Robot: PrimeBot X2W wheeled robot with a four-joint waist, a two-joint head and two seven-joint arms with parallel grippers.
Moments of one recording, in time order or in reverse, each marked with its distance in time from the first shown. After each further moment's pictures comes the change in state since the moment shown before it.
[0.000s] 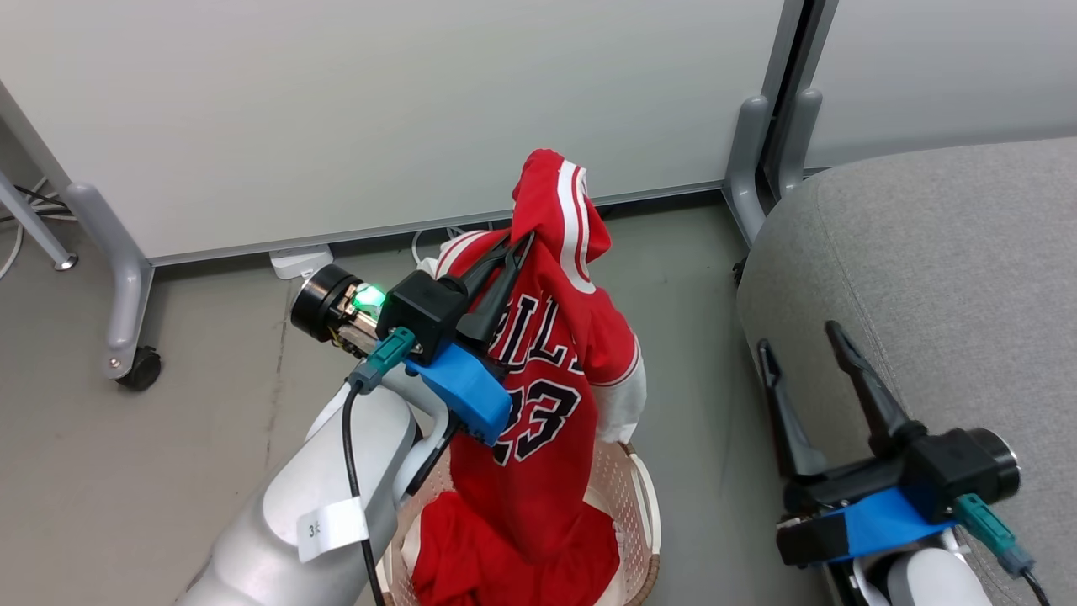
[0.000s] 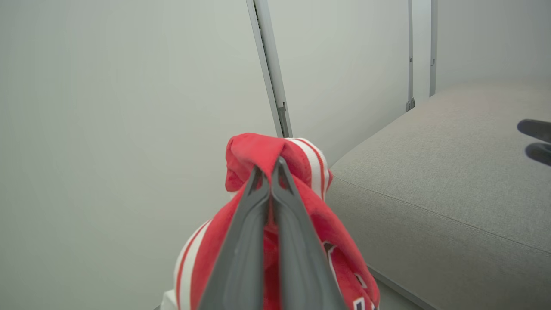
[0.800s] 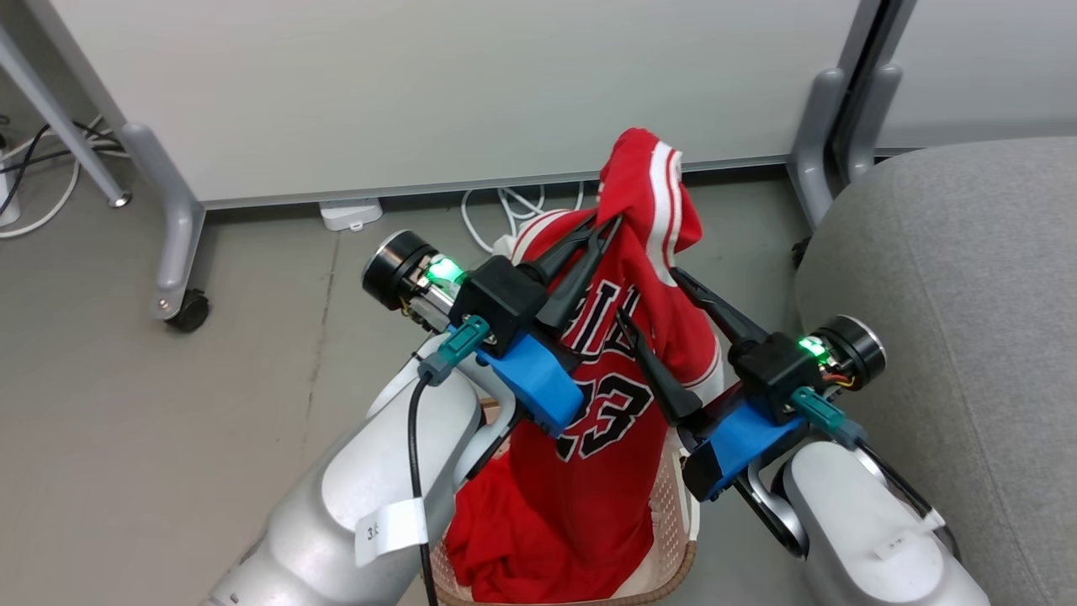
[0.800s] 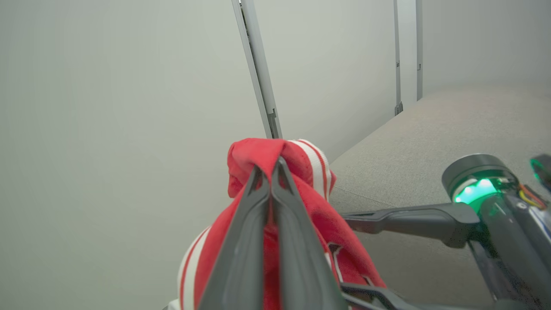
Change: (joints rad) left arm -0.058 -0.072 -0.058 -0.028 0.018 -0.012 0.000; right arm -0.357 -0.073 0.339 0.337 0.011 0.000 0.000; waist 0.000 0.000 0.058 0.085
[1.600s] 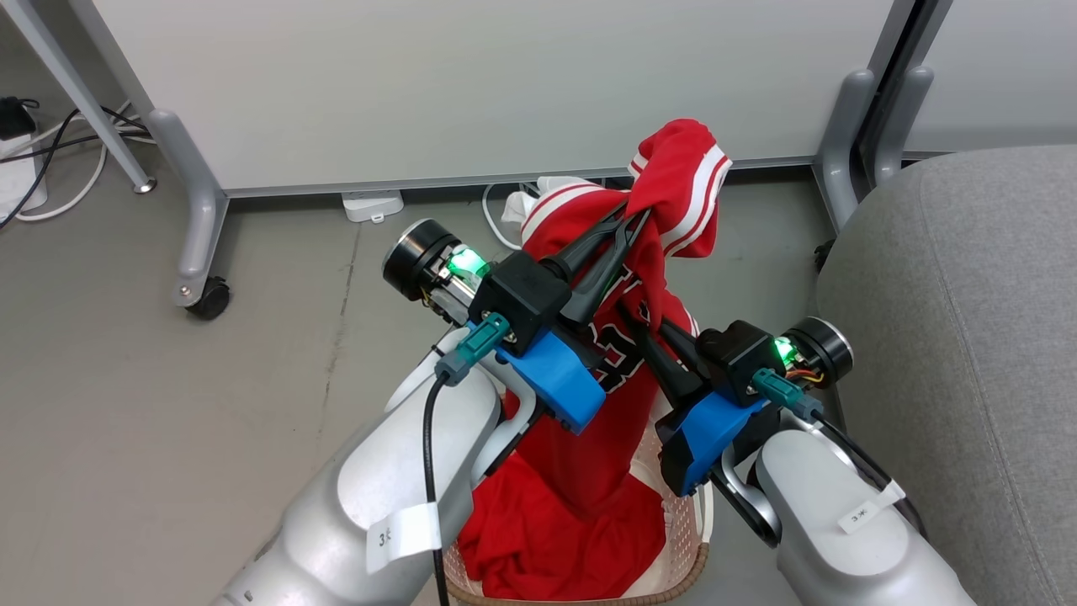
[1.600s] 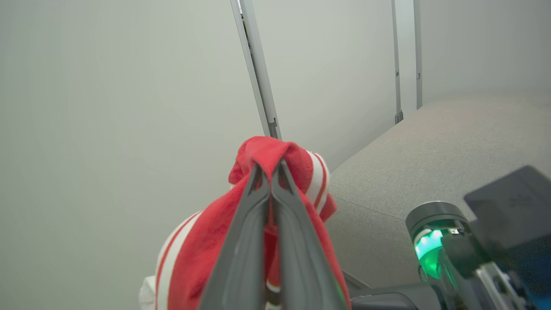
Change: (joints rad) left arm -0.012 -0.027 -0.003 -0.027 0.009 -0.006 0.000; right arm -0.092 0.045 0.051 0.205 0.033 0.000 0.000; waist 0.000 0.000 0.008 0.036
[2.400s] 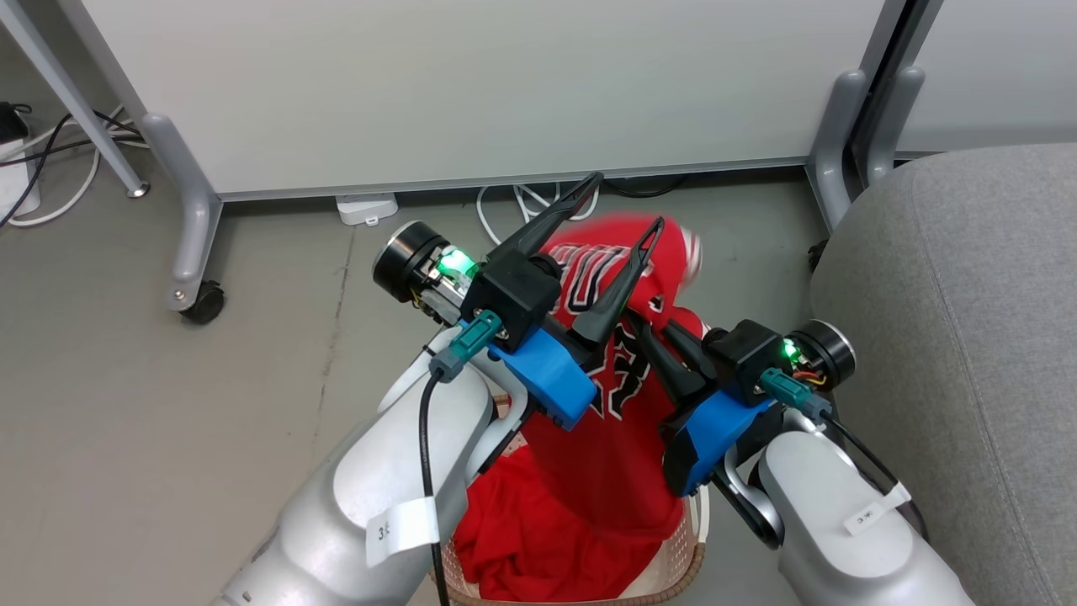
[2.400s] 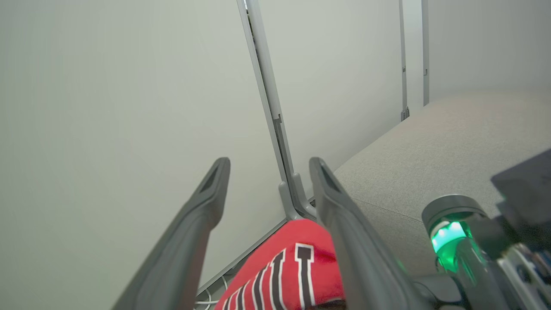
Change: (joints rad) left arm 0.005 -0.005 0.026 0.027 0.019 0.000 -0.001; right arm 0.009 -0.002 -0.005 -0.015 0.028 0.000 0.000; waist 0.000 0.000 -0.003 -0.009
